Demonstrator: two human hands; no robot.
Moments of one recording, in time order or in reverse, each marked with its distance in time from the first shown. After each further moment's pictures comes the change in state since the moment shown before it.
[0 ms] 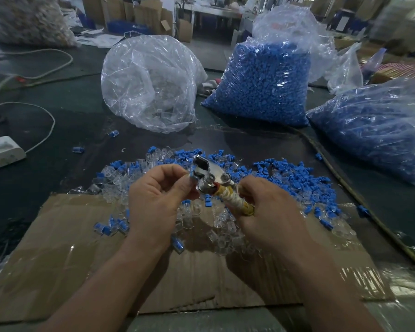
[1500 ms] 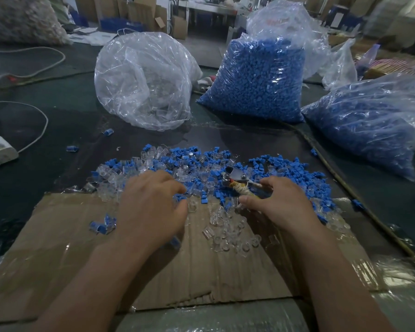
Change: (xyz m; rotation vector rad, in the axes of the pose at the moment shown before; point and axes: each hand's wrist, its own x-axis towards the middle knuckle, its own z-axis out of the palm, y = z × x) left_hand 0.007 -0.006 -0.016 1.251 -0.246 0.341; right_hand 0.016 0.052 0.008 0.009 -0.079 0.467
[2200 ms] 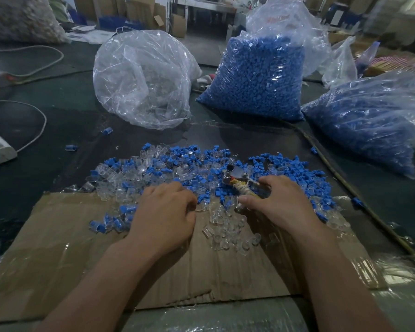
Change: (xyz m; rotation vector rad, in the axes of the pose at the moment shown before) left_hand 0.000 -0.001 0.027 0.058 -0.246 0.032; right_hand -0.005 -0.005 -0.003 -0.043 -0.019 -0.035
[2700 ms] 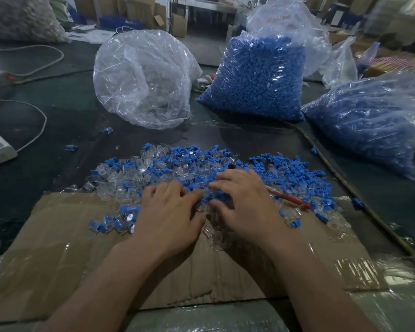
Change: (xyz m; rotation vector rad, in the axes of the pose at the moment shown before) left_hand -0.001 0.003 0.005 0.090 -0.038 -0.040; right_hand -0.013 -0.040 0.021 -0.047 0.090 -0.541
